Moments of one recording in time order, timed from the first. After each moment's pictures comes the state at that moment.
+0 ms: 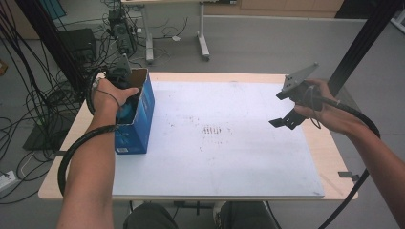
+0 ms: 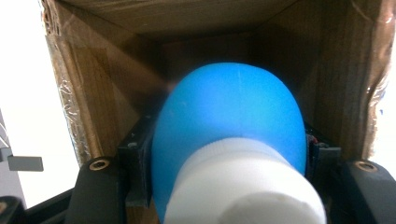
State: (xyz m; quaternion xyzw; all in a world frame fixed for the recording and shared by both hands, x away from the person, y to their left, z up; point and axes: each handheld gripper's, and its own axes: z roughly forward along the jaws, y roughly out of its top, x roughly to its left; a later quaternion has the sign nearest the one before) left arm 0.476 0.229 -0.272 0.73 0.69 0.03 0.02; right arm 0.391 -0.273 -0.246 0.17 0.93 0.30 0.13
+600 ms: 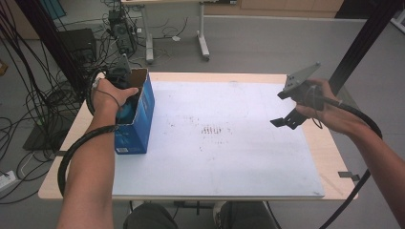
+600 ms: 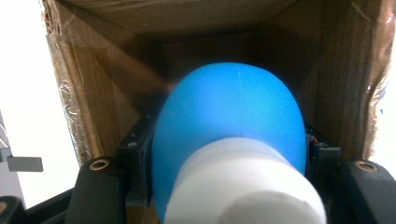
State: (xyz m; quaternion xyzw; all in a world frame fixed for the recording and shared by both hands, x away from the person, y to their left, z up) left arm 0.476 0.230 -0.272 0.73 0.69 0.03 0.03; right arm 0.389 -0.275 -0.244 0.17 0.93 0.30 0.13
